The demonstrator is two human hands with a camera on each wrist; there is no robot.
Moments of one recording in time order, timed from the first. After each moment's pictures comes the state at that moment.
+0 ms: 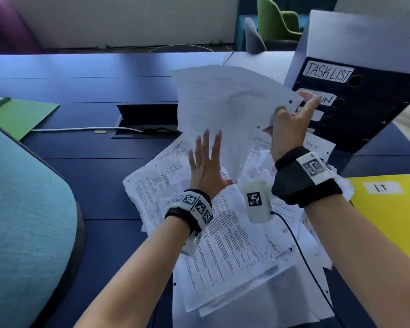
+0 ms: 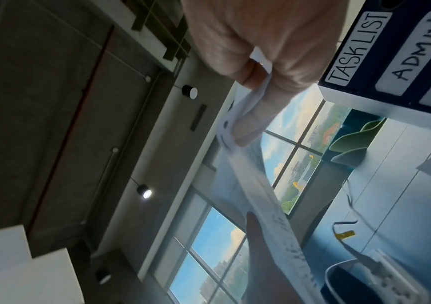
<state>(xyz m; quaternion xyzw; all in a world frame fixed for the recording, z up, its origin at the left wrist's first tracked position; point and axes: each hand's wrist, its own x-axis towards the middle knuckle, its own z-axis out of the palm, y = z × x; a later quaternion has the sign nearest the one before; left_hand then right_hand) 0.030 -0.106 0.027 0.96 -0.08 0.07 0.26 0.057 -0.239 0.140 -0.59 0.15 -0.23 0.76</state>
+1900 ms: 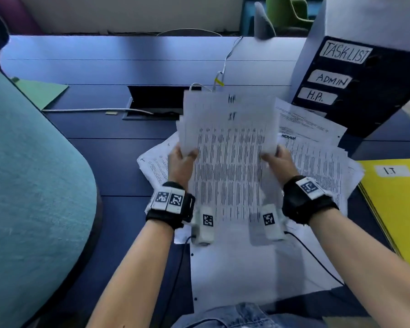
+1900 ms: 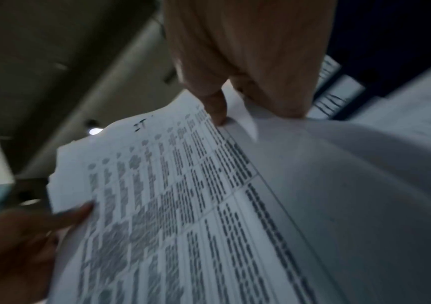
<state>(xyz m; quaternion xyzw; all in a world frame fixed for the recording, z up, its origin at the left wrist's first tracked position) -0.010 -0.030 0.034 0.67 0.17 0.04 0.72 0.004 -0.244 0.034 -0.79 0.14 0.04 0.60</state>
